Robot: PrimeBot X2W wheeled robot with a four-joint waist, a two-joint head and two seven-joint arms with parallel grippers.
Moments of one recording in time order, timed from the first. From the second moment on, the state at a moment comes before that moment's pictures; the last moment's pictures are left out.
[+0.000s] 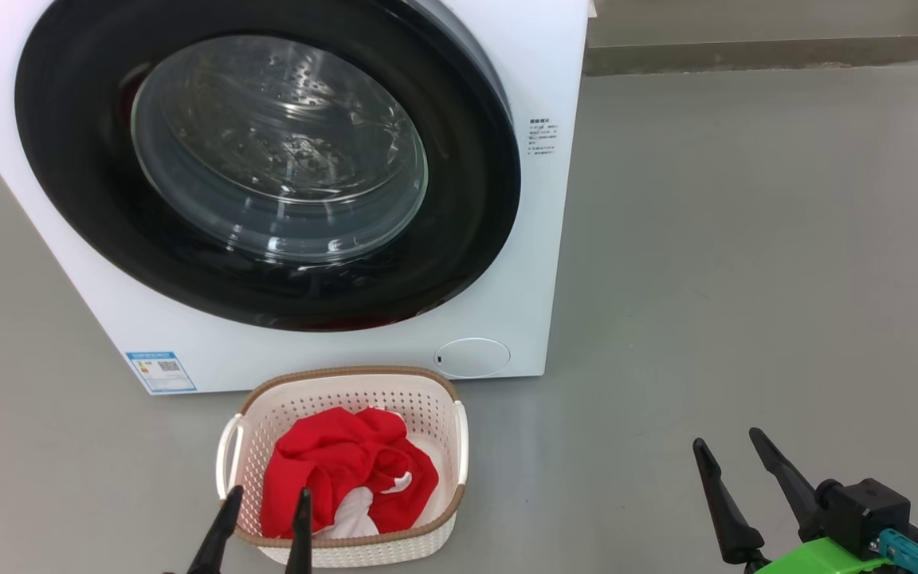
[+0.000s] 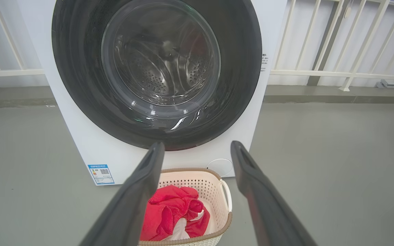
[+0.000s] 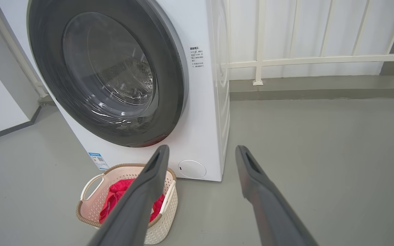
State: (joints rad) left arm 0.12 0.17 -0.24 -0.03 -0.26 0.17 -0.14; right arm 0.11 -0.04 0.01 0.10 0.29 0.13 -0.10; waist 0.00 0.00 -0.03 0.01
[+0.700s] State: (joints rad) left arm 0.12 0.17 -0.25 0.00 -0.27 0.18 -0.13; right arm 0.12 -0.04 0.02 0.11 0.29 0.13 -0.09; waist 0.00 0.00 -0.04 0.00
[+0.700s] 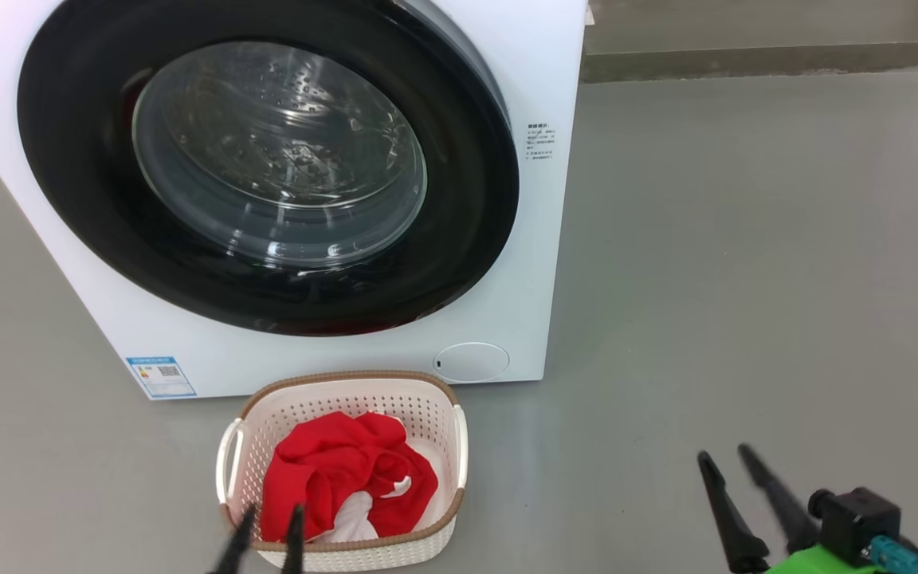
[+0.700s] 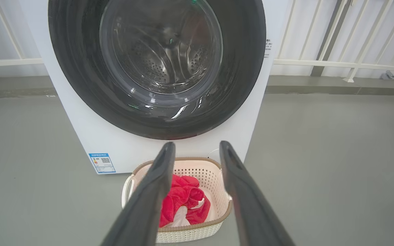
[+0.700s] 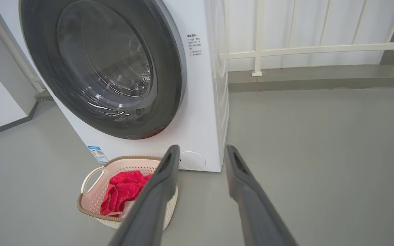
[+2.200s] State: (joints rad) left arm 0.10 0.13 -0.19 0.14 -0.69 0.10 -0.07; right arm 0.11 -0.03 0.00 0.22 0.70 0.13 -0.04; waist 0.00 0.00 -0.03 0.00
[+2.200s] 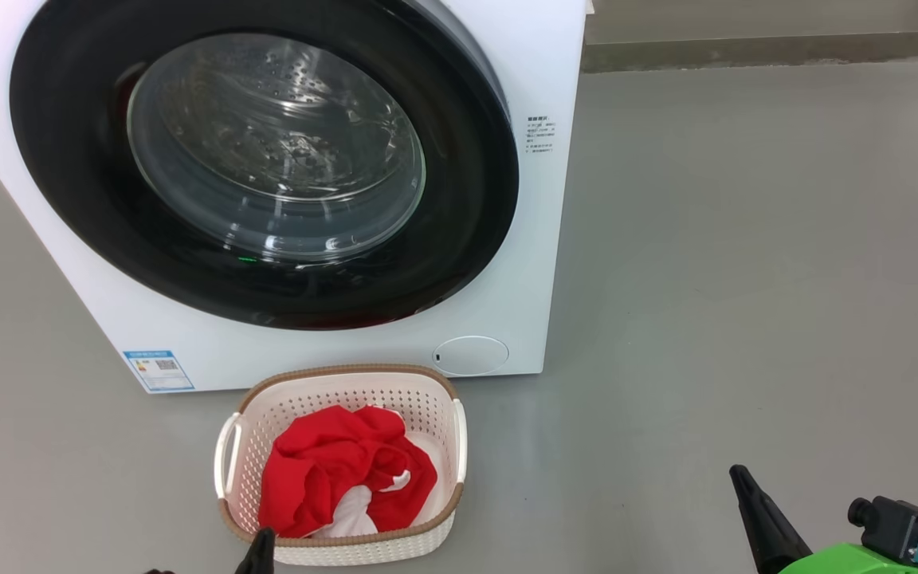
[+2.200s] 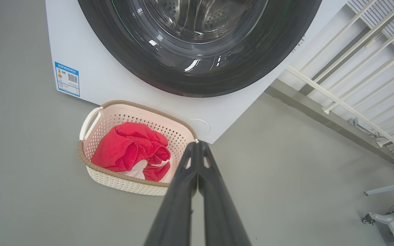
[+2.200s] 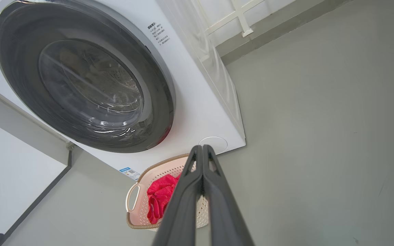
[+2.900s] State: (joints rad) left arm 0.06 0.12 -0.13 0.17 -0.91 0.05 -0.04; right arm 0.07 -0.04 -0.02 0.23 0.93 0.13 -0.02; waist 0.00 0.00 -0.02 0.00
